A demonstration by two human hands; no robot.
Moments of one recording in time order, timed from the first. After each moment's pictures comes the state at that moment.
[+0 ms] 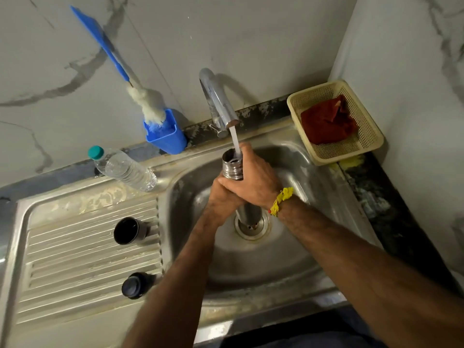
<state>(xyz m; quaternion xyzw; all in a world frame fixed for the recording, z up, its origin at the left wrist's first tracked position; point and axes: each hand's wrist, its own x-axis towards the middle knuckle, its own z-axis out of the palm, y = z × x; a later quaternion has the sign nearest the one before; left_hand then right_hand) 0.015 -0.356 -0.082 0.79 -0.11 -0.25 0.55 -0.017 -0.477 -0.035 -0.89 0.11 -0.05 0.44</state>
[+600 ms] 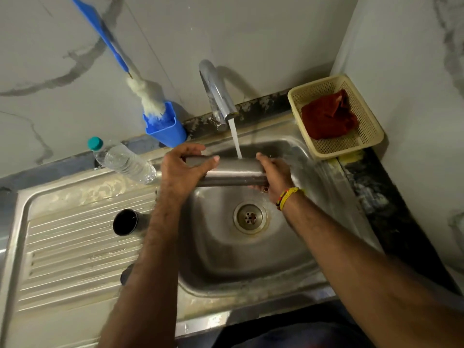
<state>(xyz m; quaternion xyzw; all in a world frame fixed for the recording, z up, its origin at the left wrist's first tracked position) 0.051 -0.311 -0.012 0.89 -0.05 -0.09 0.45 -0.020 -0.503 -0.092 -0.42 0.45 0.02 0.79</state>
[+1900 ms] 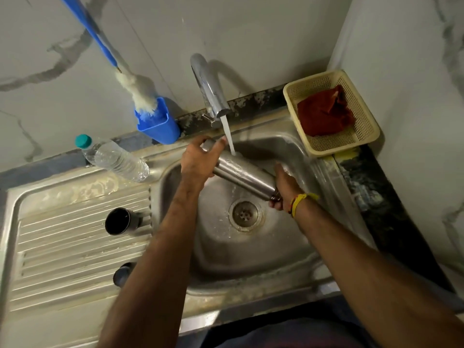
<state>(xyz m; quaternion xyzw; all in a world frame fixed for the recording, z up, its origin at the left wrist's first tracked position) 0.063 -0.373 -0.030 0.89 0.05 -0.17 0.43 -0.059 -0.521 -0.096 -0.54 0.51 0.09 0.67</state>
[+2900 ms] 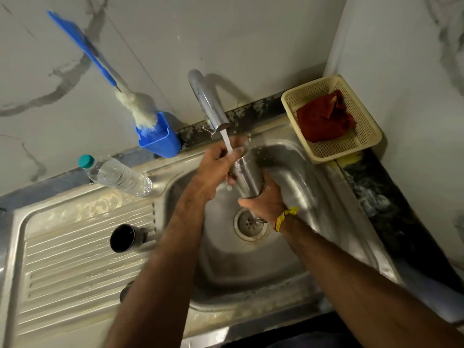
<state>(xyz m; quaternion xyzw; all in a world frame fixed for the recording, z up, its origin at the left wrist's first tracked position) 0.056 -0.387 -0.012 0.76 -0.05 -0.31 0.56 -0.050 -0.482 -0.119 -0.74 0.29 -0.03 0.61</state>
